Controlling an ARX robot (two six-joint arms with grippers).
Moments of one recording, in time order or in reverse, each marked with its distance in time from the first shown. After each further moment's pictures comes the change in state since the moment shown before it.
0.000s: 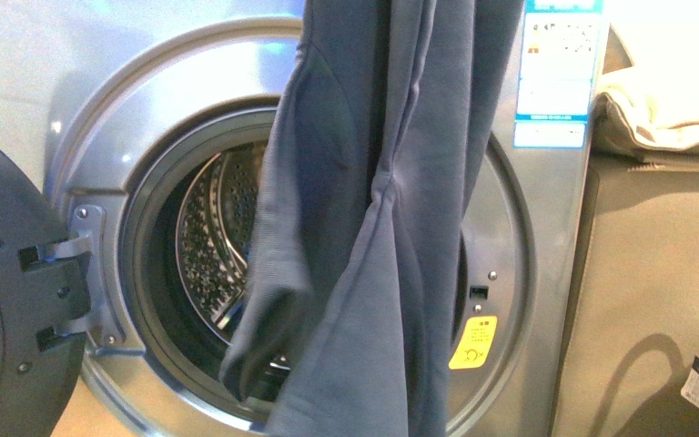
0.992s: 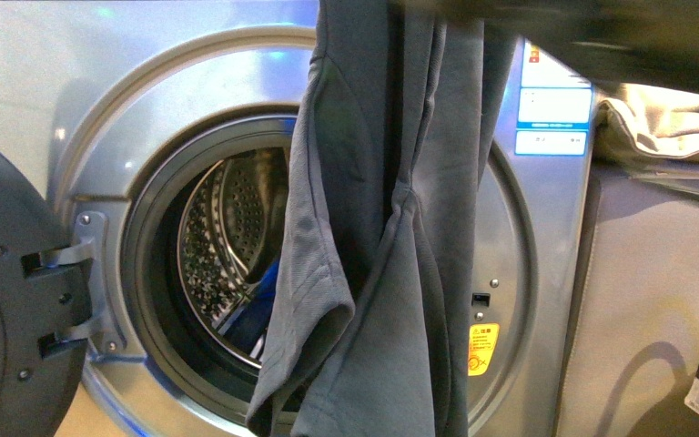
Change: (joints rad) left arm 0.001 0.000 0.000 0.000 -0.002 0.000; right arm 0.689 1.160 0.800 0.455 0.360 -0.236
